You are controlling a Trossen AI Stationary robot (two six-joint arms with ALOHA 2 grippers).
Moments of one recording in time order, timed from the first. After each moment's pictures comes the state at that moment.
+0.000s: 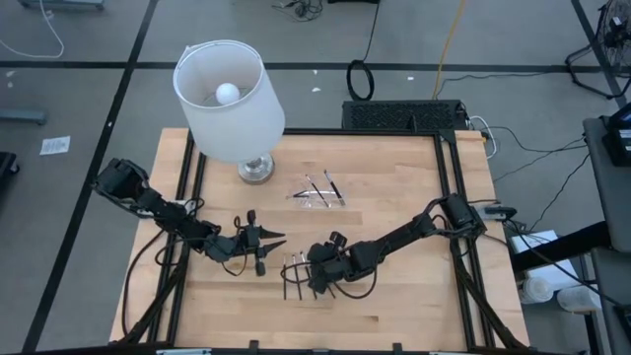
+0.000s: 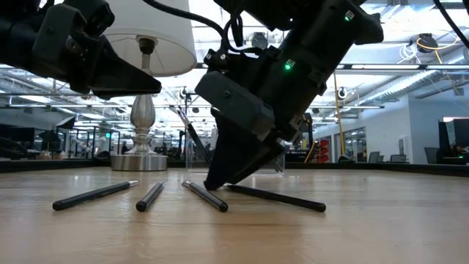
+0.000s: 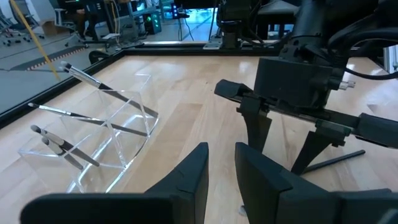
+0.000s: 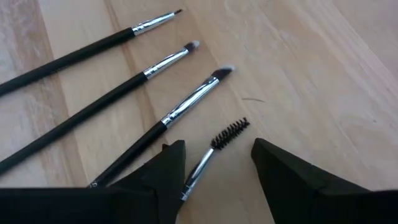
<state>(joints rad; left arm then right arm) -0.53 1.47 0.33 0.86 -0.72 -0.15 0.36 2.13 1.34 -0.33 0.42 0.70</state>
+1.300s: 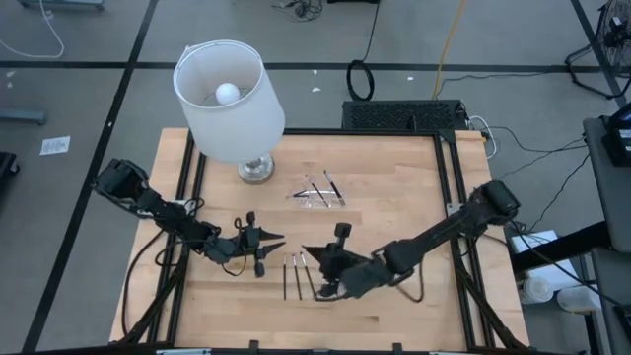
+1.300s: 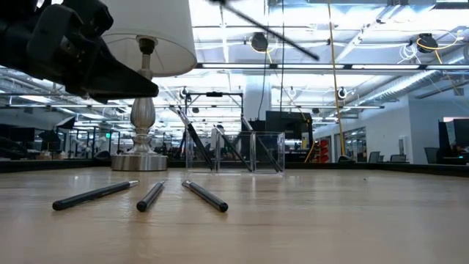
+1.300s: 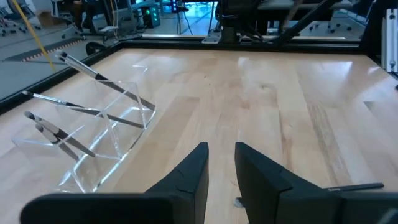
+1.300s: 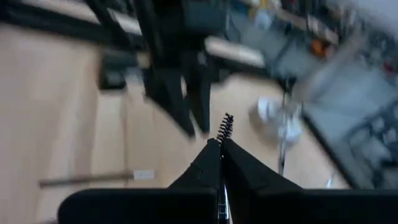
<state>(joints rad) -0.54 1.47 0.33 0.83 -0.72 -0.20 0.49 1.79 1.31 -0.04 0.82 0.01</state>
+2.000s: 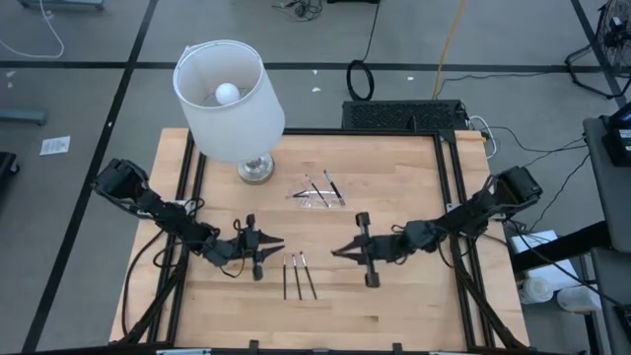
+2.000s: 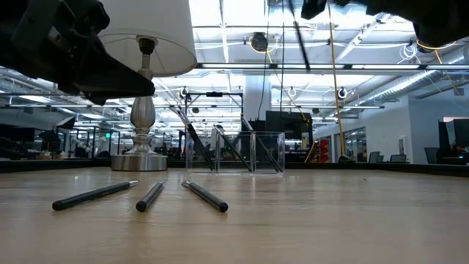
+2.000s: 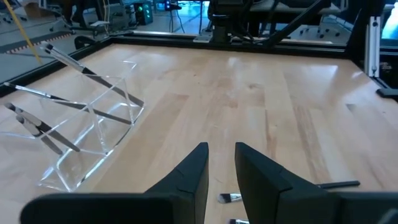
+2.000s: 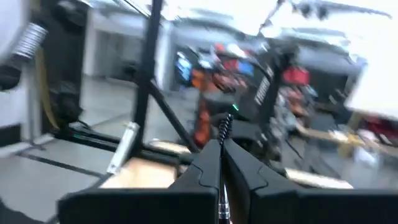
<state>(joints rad) -0.57 1.47 0.33 0.83 -0.71 -0.25 0.40 1.56 0.58 1.22 0.20 -0.23</state>
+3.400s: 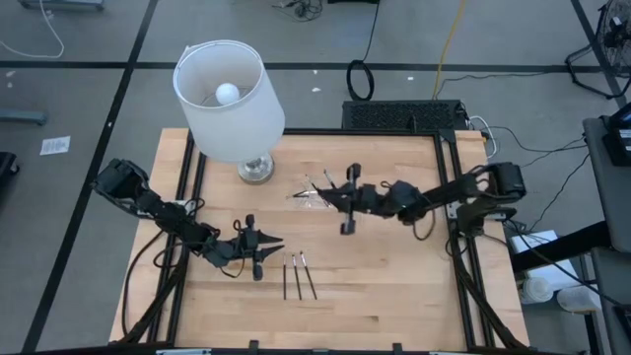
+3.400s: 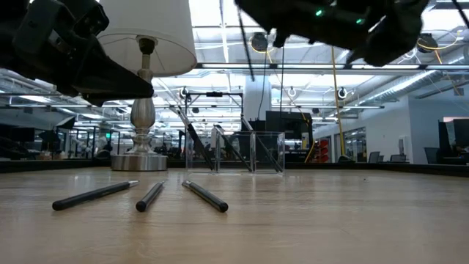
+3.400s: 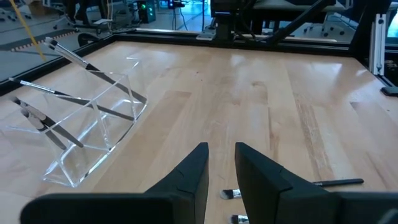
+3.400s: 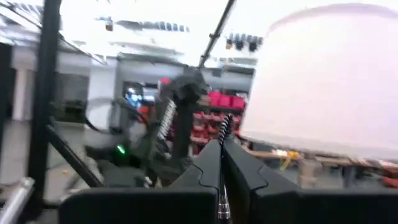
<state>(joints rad) -0.57 1.47 0.33 0.82 -0.73 -0.26 0.02 1.65 0.67 1.37 0.08 -0.13</state>
